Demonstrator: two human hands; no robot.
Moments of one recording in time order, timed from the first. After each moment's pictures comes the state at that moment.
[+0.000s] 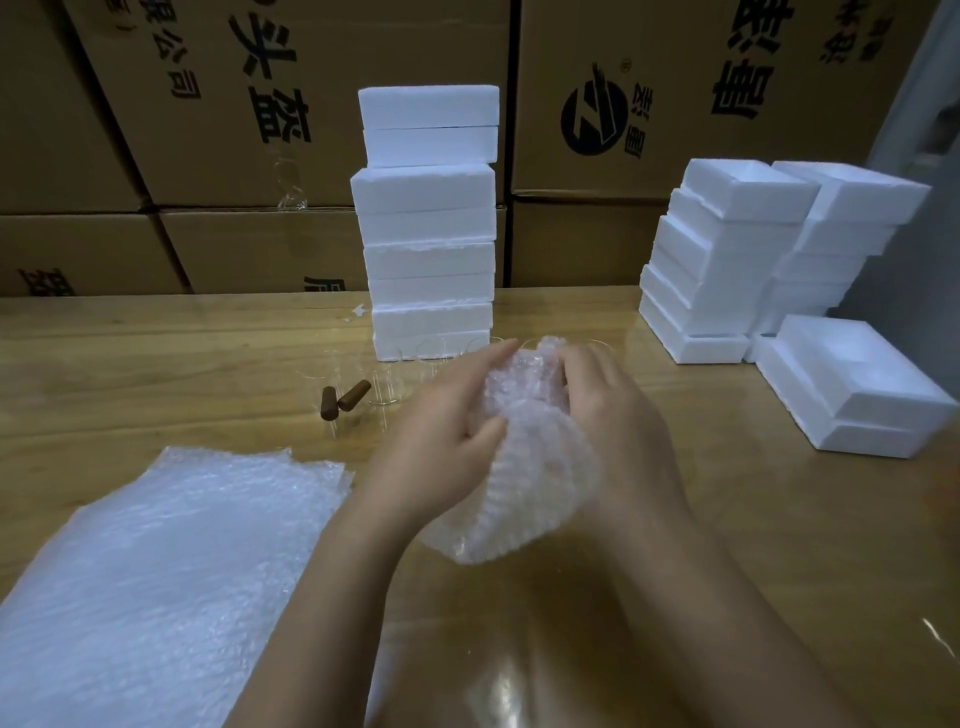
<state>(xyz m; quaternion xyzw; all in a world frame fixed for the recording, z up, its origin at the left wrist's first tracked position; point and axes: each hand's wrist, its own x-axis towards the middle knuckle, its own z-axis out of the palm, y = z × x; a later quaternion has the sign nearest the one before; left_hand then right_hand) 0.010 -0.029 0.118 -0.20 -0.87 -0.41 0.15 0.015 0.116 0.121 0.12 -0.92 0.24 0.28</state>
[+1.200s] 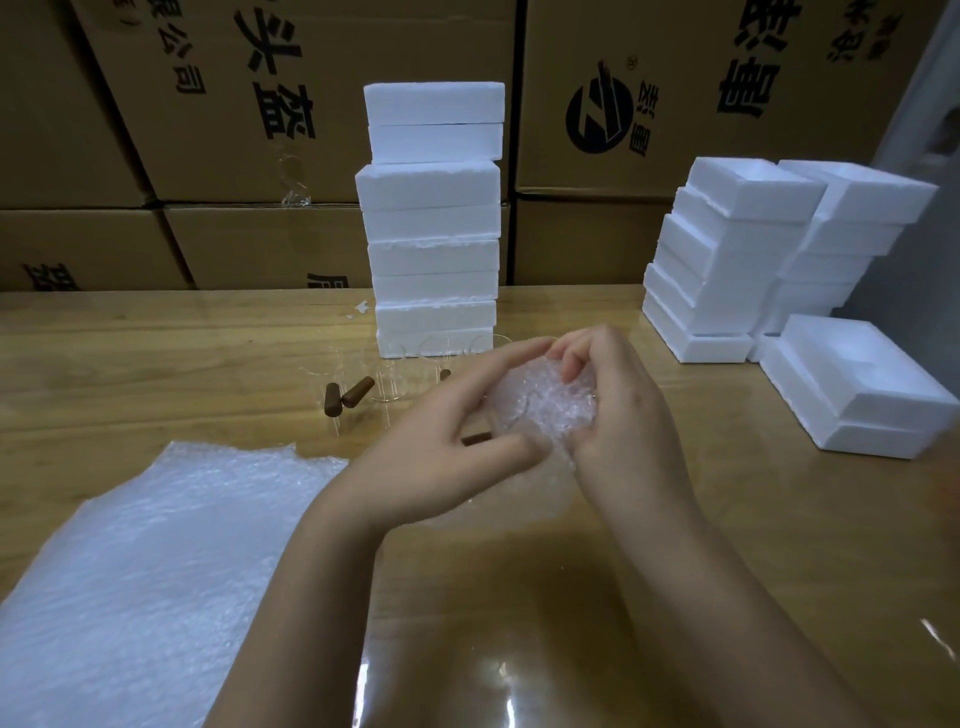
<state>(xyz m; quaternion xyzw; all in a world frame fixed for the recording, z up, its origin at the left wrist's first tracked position) 0.026 -0.039 0.137 -0.25 -0.83 -0.49 0.01 0.021 0.119 0.122 0.14 -0.85 0.43 0.27</state>
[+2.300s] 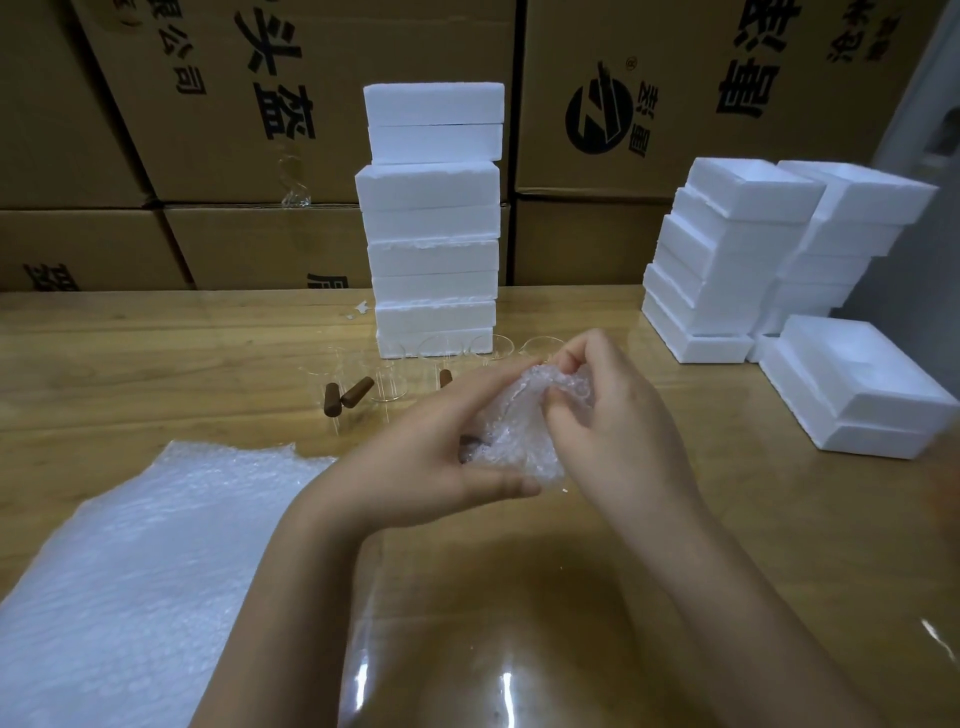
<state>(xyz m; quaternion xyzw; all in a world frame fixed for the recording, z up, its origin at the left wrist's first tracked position) 0.022 -0.047 0.134 -0.29 -0.85 -0.44 -0.01 0.018 0.120 0.123 0.11 -0.89 0.38 0.23</state>
